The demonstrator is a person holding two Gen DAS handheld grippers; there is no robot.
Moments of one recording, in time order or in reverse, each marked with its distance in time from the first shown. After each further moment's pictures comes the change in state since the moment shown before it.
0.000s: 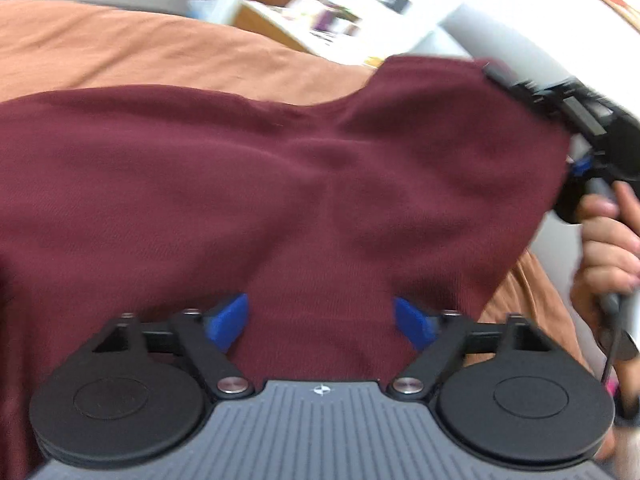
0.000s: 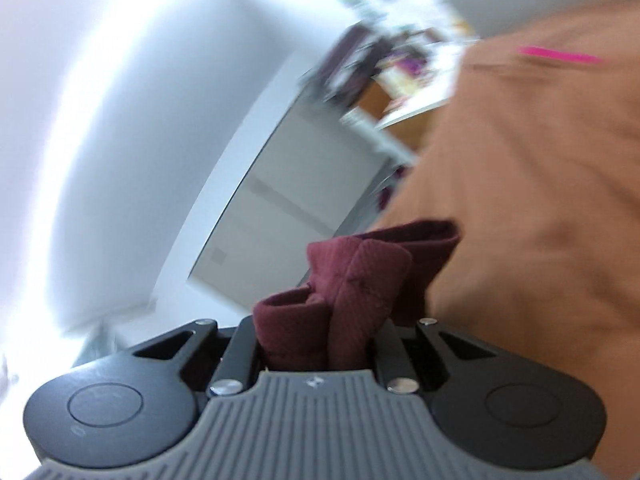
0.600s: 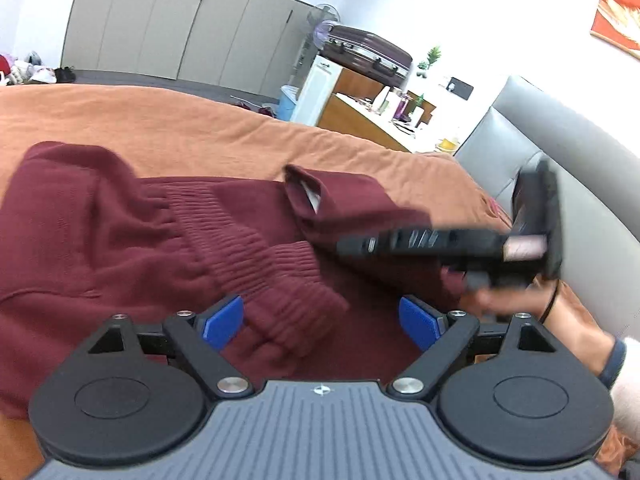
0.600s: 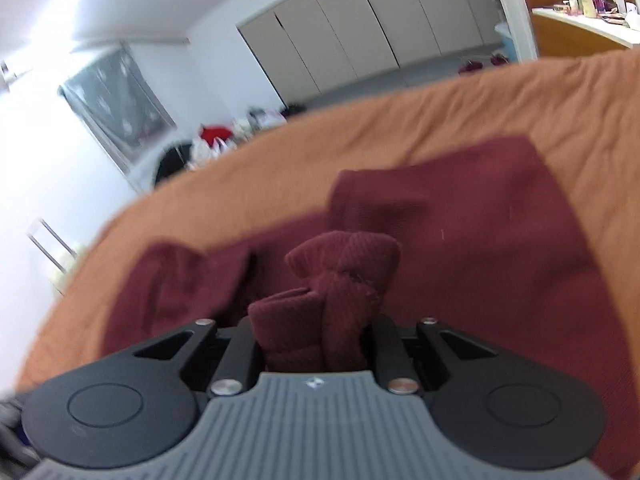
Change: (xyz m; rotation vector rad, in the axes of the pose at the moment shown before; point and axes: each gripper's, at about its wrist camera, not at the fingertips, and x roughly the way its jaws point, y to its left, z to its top) left arm -0.203 0.038 -0.070 0.012 -0.255 0.236; right arm 0.105 0.103 -0.187 -0.542 0.581 -0.042
